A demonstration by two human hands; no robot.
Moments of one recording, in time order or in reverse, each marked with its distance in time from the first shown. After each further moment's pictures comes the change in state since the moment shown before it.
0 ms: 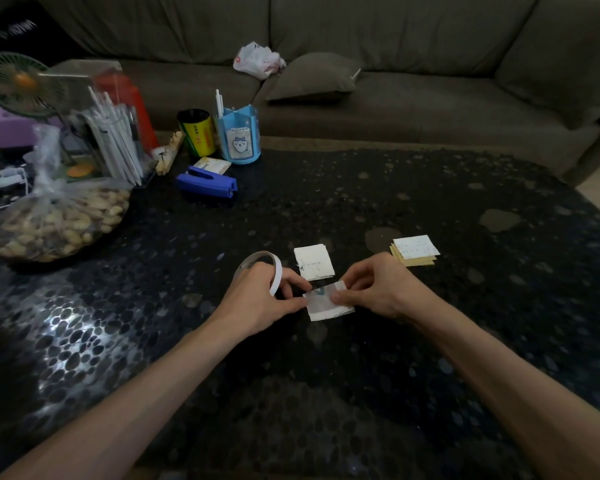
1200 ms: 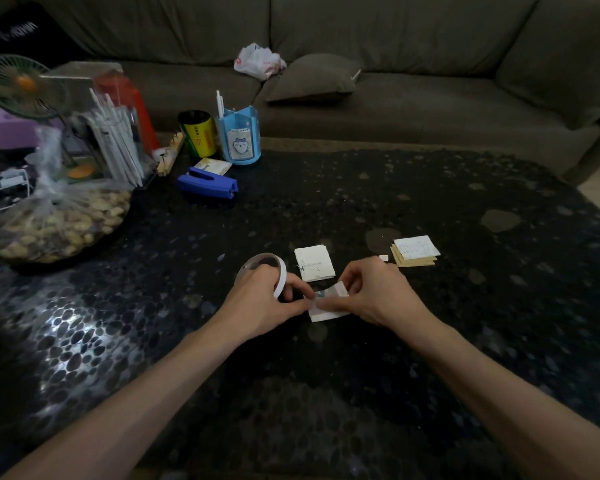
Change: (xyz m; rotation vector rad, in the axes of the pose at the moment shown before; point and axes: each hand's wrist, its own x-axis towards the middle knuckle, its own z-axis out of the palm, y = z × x) left_hand 0.000 0.001 0.001 0.098 0.015 0.043; right_hand -0.008 -0.007 0.014 -0.184 0.154 -0.037
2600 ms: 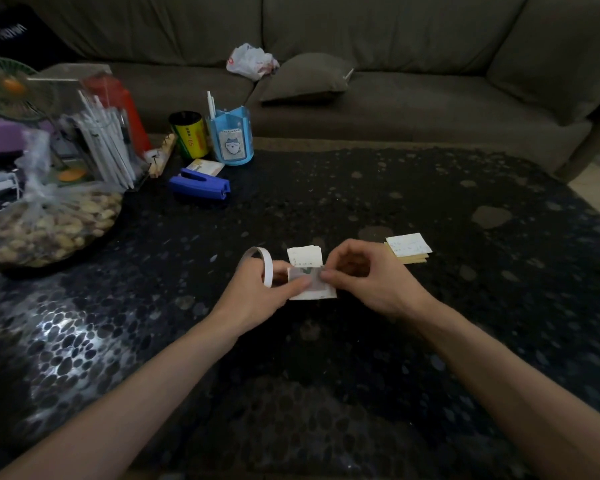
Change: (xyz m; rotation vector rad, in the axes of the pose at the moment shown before) left_hand -0.002 0.012 -0.001 -0.467 0.040 -0.147; right_hand 0.006 0.019 -0.008 0.499 0.004 -0.312
